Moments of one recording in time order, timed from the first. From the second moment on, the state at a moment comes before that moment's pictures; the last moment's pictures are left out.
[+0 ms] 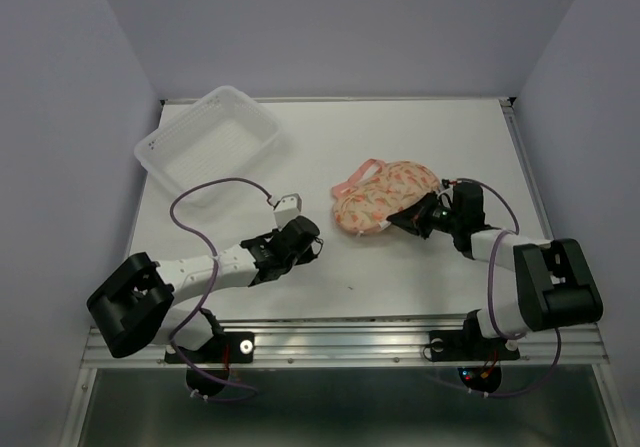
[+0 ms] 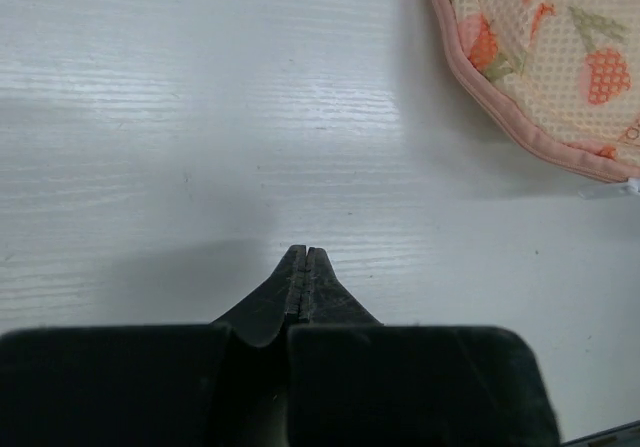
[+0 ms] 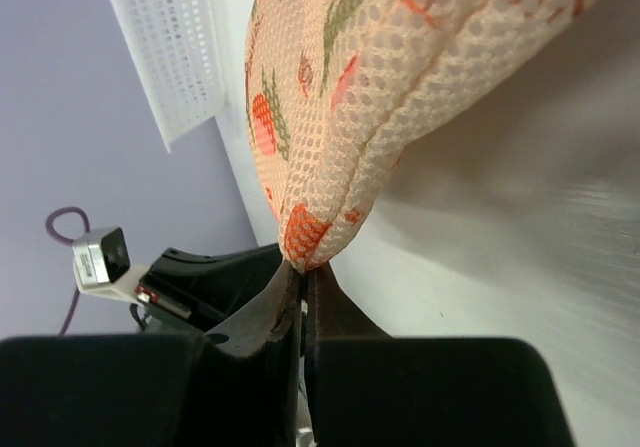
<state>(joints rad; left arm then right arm) -0.94 1.31 0.61 -0.14 -0.41 -0.93 0.12 1.43 0.45 0.42 -0.71 1.14</state>
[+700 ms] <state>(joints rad) -0.94 1.37 0.61 0.38 0.01 -0.70 0.12 1.37 0.51 0.18 -0.74 1.02</state>
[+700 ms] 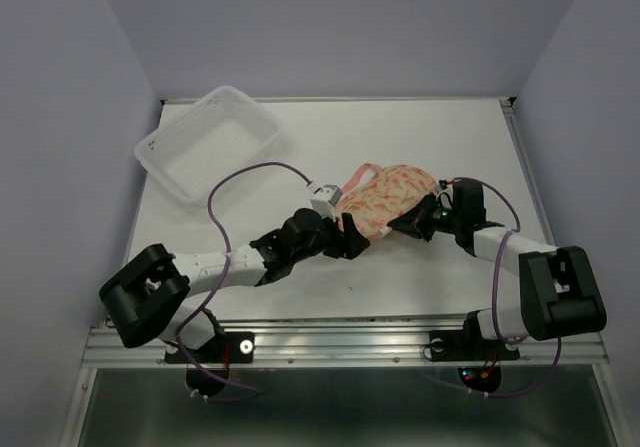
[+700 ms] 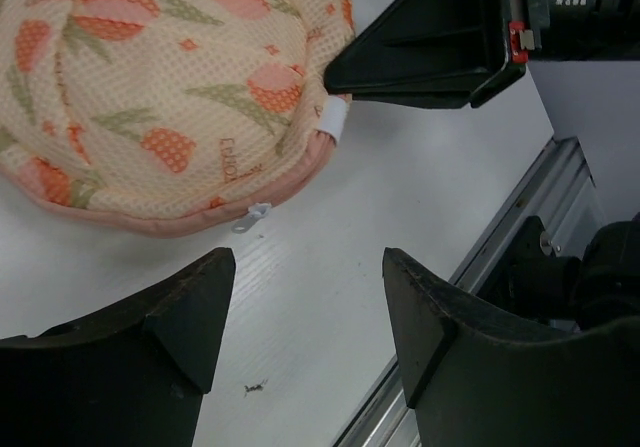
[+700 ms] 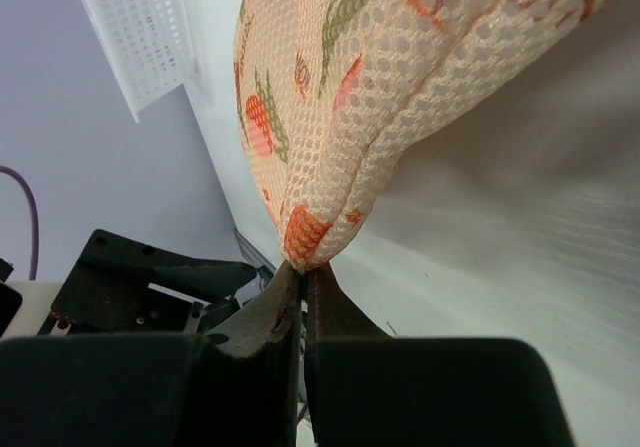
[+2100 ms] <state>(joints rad) -0.93 1.57 0.58 0.66 0.13 -0.72 0.12 1.37 0.56 0.16 -0.83 1.04</state>
